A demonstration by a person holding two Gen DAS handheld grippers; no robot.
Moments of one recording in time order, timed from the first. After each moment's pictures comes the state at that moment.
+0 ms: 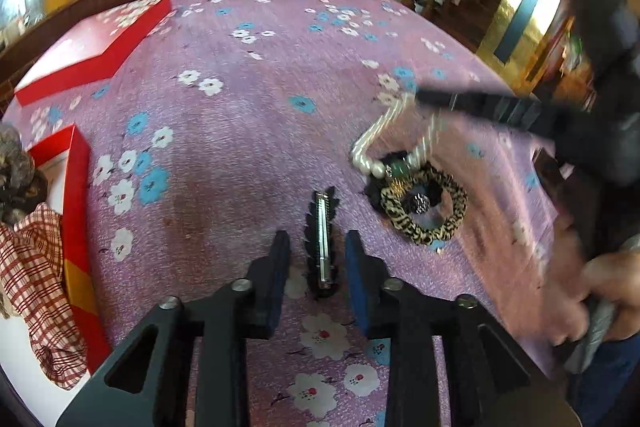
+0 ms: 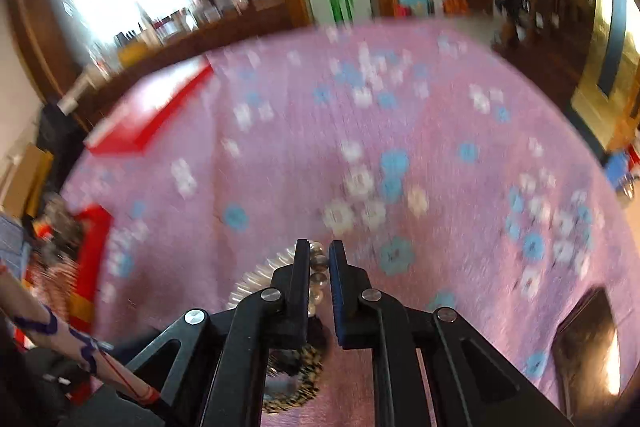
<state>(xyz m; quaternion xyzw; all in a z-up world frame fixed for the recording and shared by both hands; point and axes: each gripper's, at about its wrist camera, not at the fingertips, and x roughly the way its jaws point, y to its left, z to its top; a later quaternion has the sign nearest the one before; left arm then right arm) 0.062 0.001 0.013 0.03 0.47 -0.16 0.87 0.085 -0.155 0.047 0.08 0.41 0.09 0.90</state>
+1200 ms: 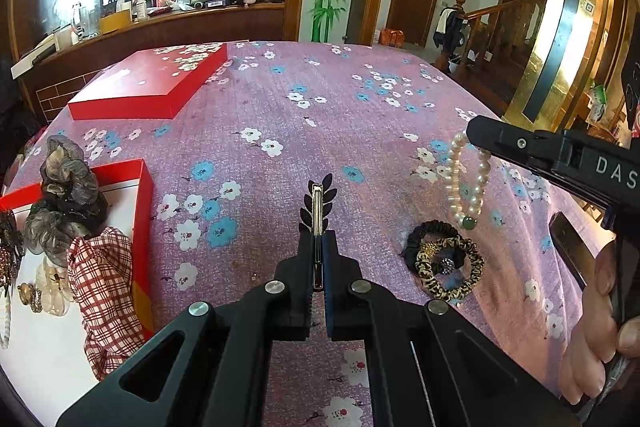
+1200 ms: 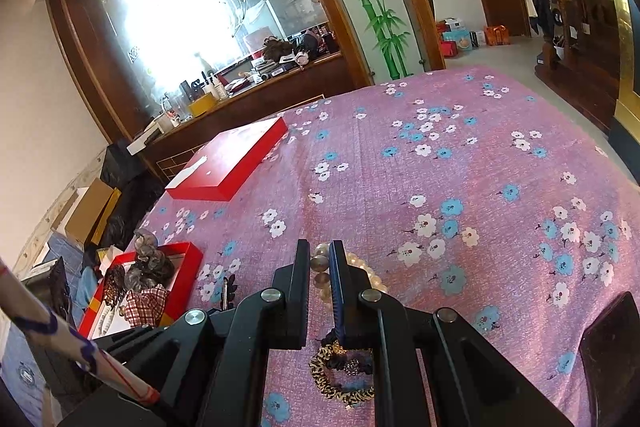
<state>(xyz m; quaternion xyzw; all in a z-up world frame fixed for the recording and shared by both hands) 0.054 0.033 0.046 -0.02 0.38 -0.09 0.92 0.061 -0.145 0.077 0.15 0.34 0.18 0.91</state>
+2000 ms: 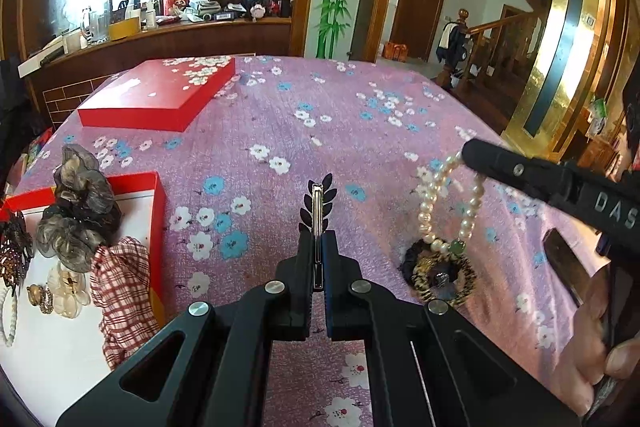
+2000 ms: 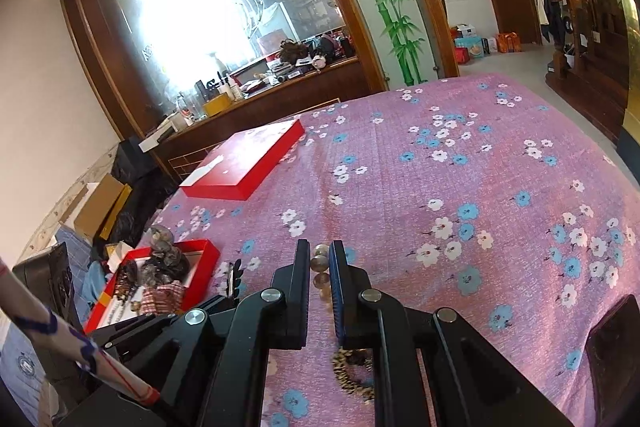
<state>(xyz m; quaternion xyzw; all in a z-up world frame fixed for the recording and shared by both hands) 0.046 0.040 0.063 -0.04 0.36 -0.08 0.93 0.050 -0.134 0.086 0.14 0.32 0.20 0.91</state>
